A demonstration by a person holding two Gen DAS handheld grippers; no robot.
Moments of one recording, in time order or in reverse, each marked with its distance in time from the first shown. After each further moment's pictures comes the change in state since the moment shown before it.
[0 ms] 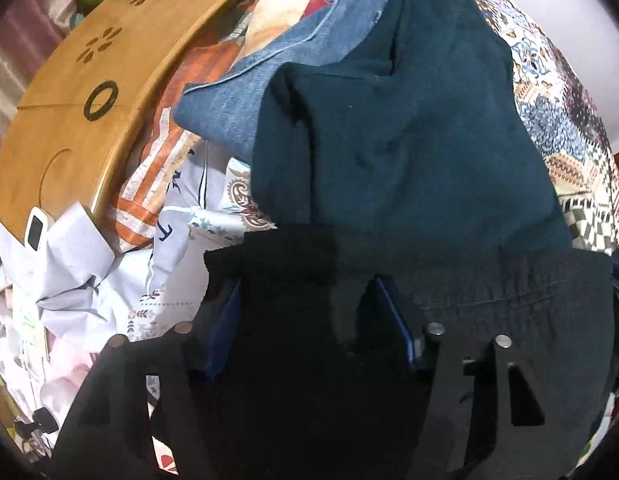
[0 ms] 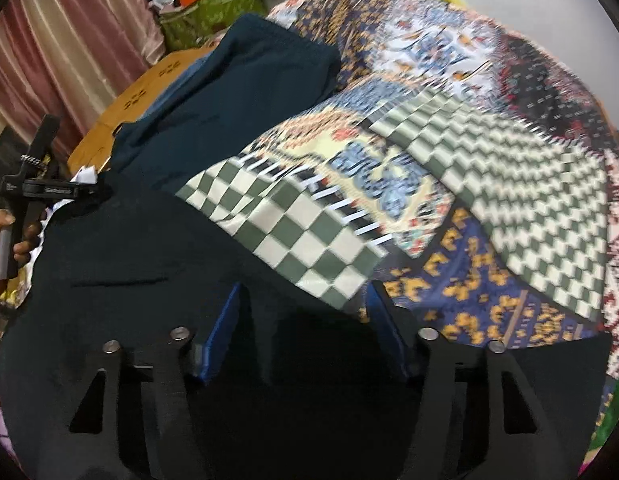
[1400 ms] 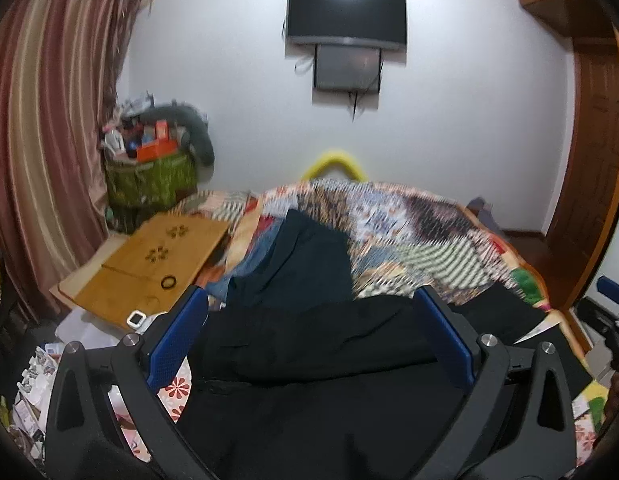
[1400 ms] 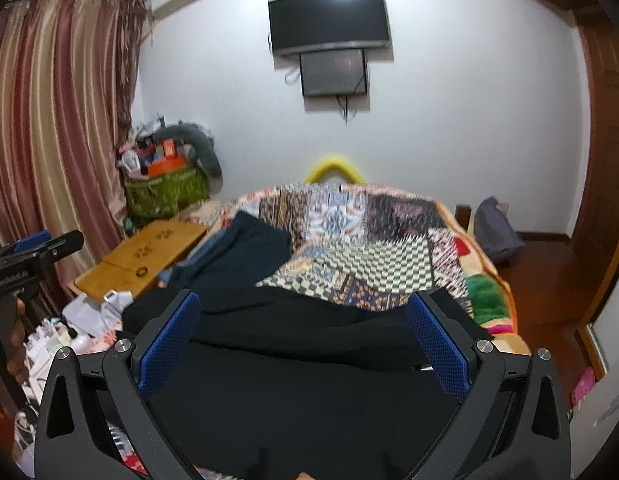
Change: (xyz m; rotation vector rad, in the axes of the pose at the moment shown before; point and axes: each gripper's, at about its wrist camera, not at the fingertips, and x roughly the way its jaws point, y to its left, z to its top) left arm -0.297 -0.117 -0.219 0.158 -0.826 -0.015; right arm -0.224 0.142 -0.152 0.167 -0.673 -0.361
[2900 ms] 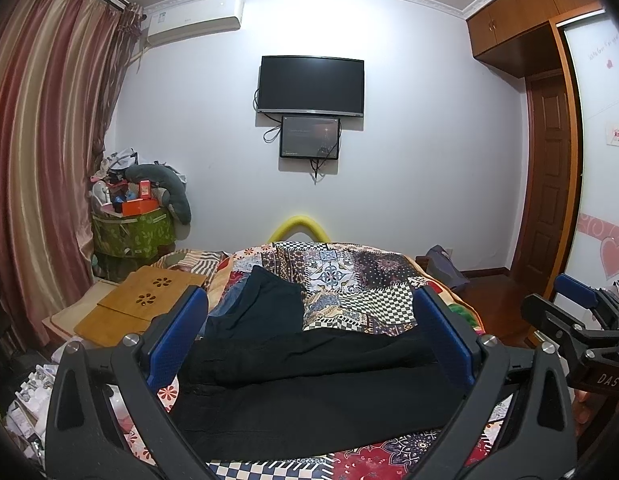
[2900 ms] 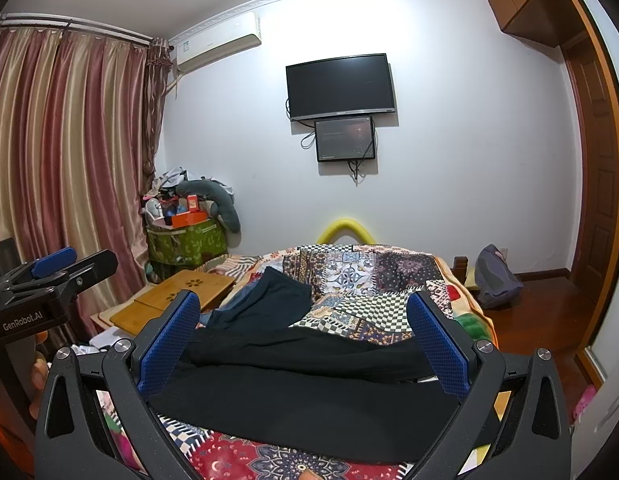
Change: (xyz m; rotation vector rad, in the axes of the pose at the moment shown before) left arm -0.194 -0.052 -0.016 0.026 -0.259 -0.113; right arm -0.133 0.042 0.002 -0.009 -0.244 0.027
